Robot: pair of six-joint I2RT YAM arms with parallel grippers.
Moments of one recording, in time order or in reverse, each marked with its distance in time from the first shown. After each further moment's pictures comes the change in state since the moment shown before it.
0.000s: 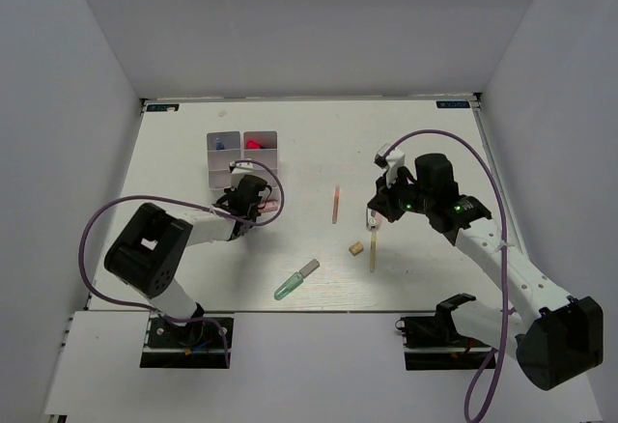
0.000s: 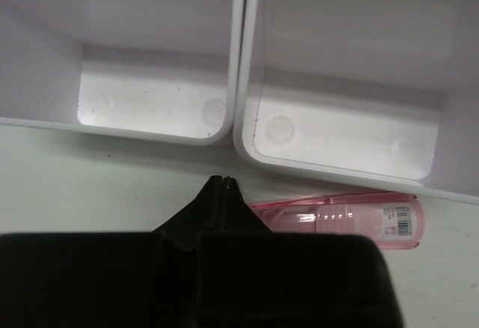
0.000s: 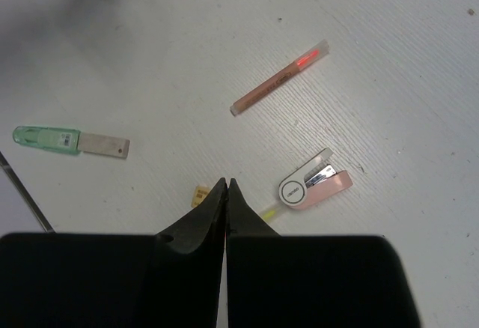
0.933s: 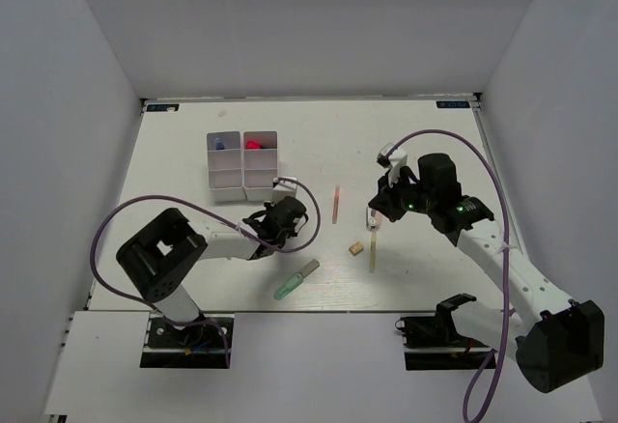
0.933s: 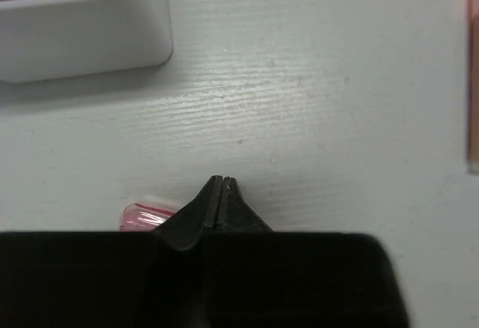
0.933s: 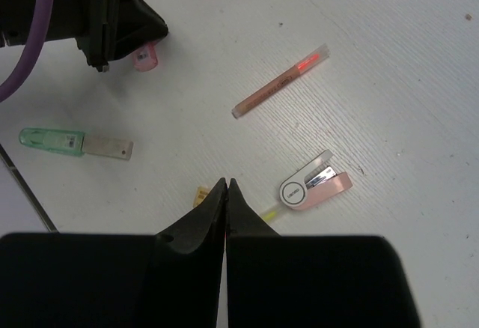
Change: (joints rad) left arm -0.326 0.027 0.016 0.039 0.020 -0.104; right arm -0.016 -0.014 -0.002 0.001 -0.023 0.002
